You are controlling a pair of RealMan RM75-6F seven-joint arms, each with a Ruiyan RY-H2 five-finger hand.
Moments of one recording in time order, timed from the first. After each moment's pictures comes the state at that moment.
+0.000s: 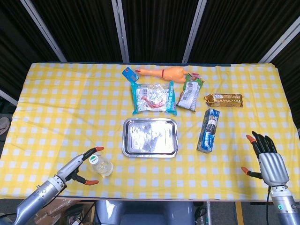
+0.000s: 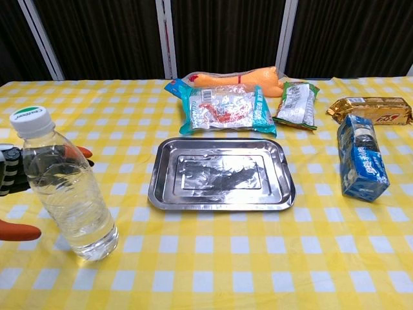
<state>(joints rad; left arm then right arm) -0.43 -1.24 0.07 -1.70 1.65 1.00 -0.78 0.12 -1.18 0.04 -1.51 -1.53 1.43 0.10</state>
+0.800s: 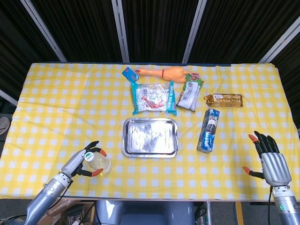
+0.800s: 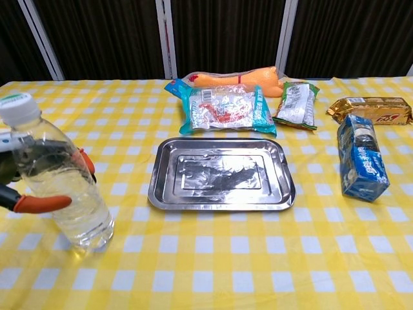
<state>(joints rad) -0.41 -1.30 0.01 -1.78 1.46 1.05 -0.53 0.12 -1.17 0.05 -1.51 -1.52 1.43 0.11</state>
